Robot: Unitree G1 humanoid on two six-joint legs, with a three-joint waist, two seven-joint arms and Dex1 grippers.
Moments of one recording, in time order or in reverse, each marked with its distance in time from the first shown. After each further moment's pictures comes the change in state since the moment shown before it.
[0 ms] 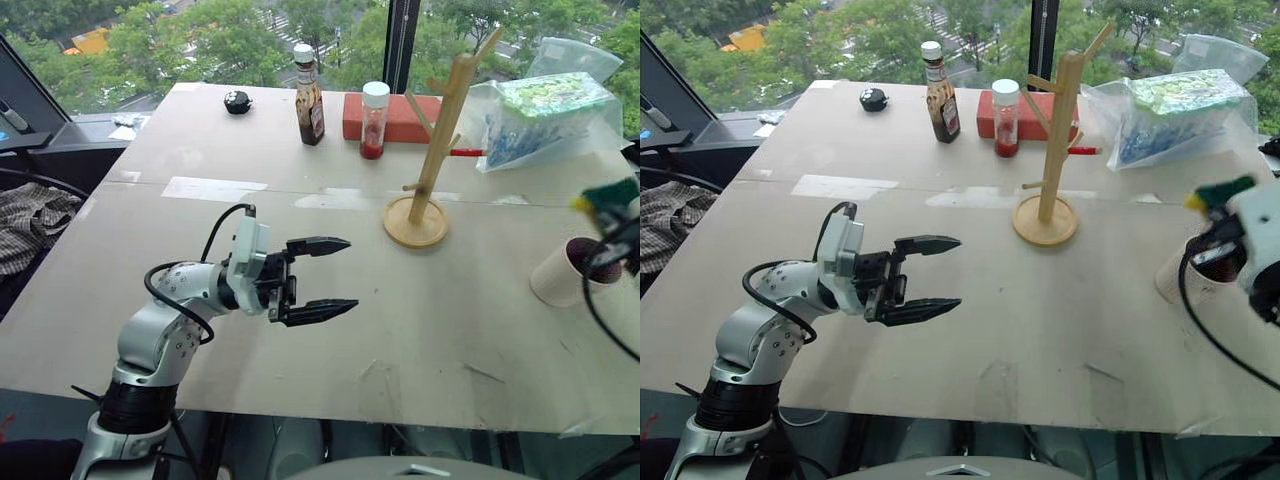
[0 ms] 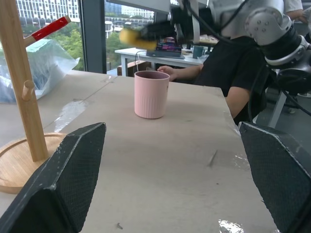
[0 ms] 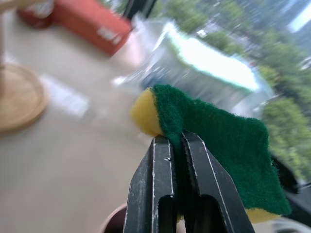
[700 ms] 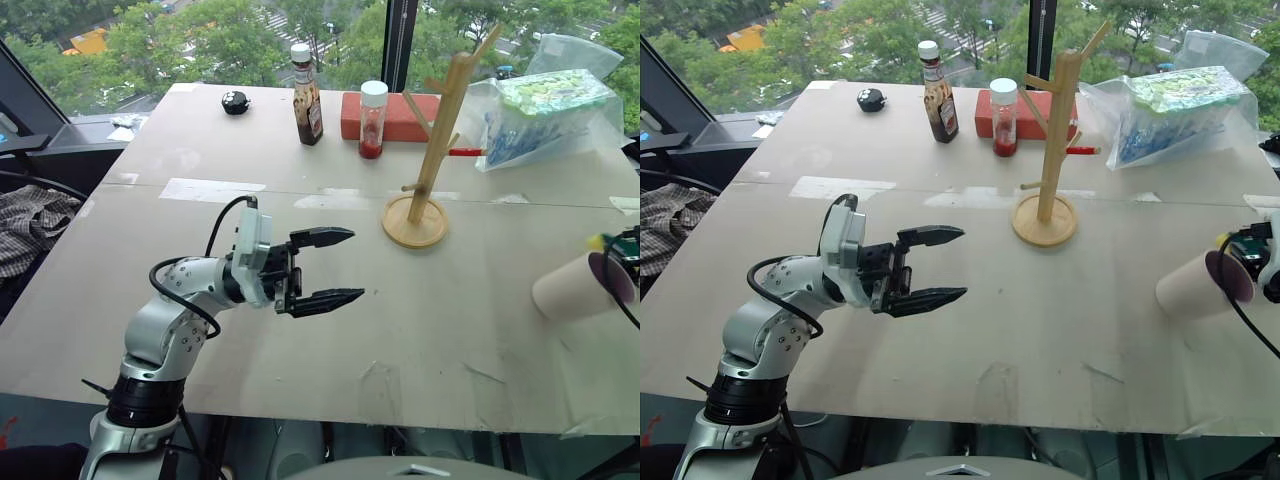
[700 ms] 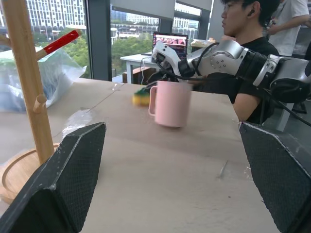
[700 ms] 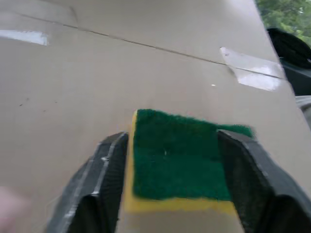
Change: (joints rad) left arm -0.020 -0.022 -0.001 -0.004 0.000 0.004 0.048; right arm -0.106 0.040 0.175 0.828 -0.107 -0.274 0.079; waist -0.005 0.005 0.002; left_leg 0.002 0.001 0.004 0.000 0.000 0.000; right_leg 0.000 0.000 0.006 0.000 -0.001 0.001
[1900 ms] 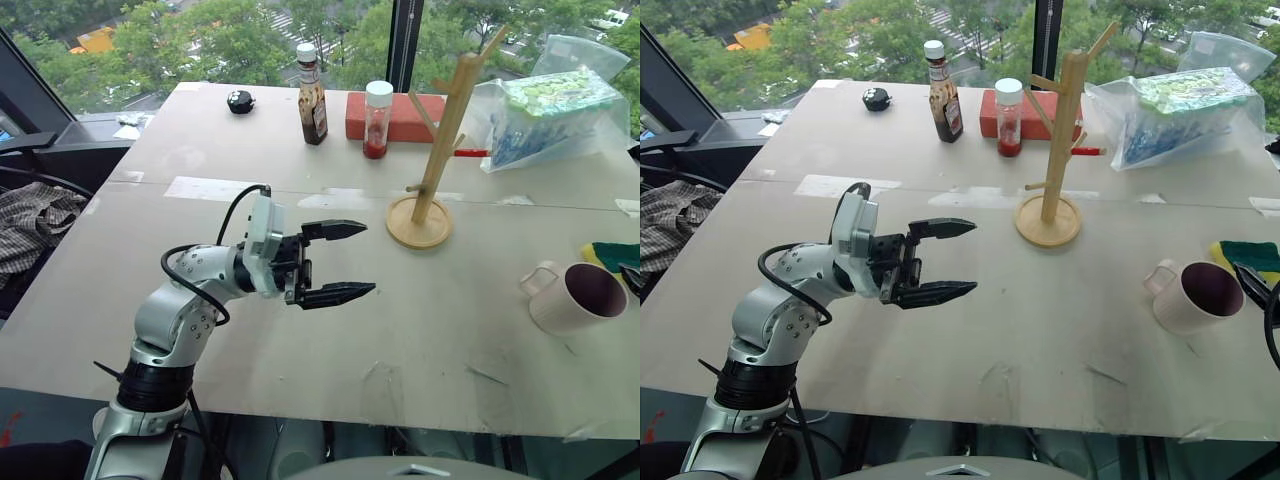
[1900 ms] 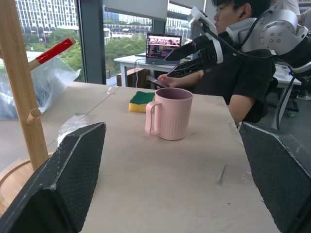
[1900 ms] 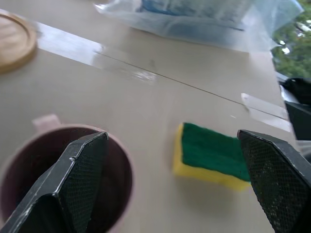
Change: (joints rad) left arm -0.078 -0.017 -0.033 0.014 0.002 0.041 -0.008; right arm 0.477 -0.011 -0.459 -0.678 0.322 0.218 0.125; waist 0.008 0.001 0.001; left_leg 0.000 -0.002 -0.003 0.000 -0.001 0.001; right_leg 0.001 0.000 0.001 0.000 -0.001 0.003
